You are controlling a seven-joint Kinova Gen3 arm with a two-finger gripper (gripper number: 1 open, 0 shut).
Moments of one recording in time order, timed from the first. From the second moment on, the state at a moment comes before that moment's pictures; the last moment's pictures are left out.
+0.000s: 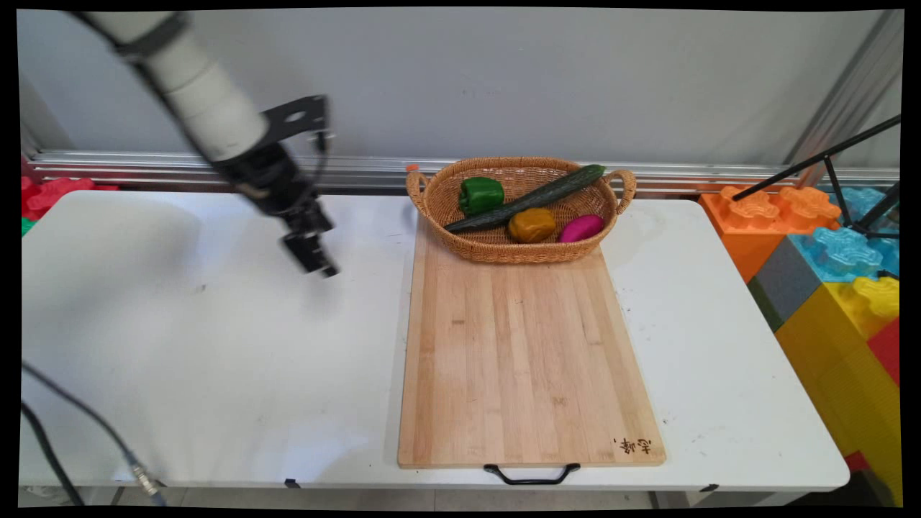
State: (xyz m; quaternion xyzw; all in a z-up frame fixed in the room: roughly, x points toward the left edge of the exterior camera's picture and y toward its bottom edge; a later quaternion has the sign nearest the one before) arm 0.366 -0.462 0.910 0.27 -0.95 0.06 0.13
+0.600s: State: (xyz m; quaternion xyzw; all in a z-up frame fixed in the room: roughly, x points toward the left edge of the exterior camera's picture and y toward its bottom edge) arm 0.271 -0.568 0.896 0.30 -0.93 0.12 0.21
